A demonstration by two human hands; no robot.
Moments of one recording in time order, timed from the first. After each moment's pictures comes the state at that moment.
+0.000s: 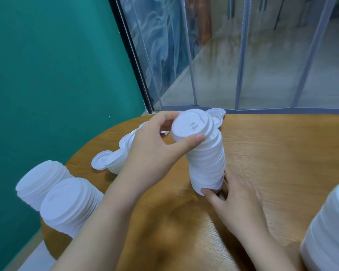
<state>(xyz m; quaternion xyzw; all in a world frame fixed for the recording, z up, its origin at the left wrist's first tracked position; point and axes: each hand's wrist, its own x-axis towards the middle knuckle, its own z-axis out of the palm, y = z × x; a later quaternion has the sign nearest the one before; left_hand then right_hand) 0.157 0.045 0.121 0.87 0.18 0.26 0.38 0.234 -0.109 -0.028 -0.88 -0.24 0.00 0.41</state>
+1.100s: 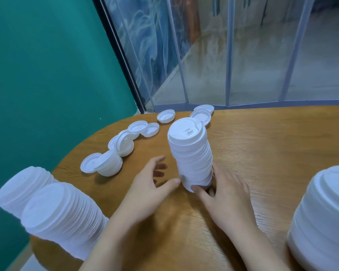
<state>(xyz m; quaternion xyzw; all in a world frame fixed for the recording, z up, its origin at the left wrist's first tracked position) 0.133 0.056 0.031 0.87 0.25 0.11 0.40 0.235 -0.110 -0.030 -0.89 -0.25 -0.01 0.39</state>
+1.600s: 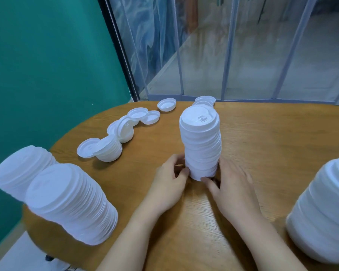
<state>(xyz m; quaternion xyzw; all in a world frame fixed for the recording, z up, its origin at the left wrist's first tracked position) 0.149 0.039 -0.002 0.84 0.21 0.13 0.48 0.223 -0.112 -0.021 -0.92 -0.24 -0.01 0.31</state>
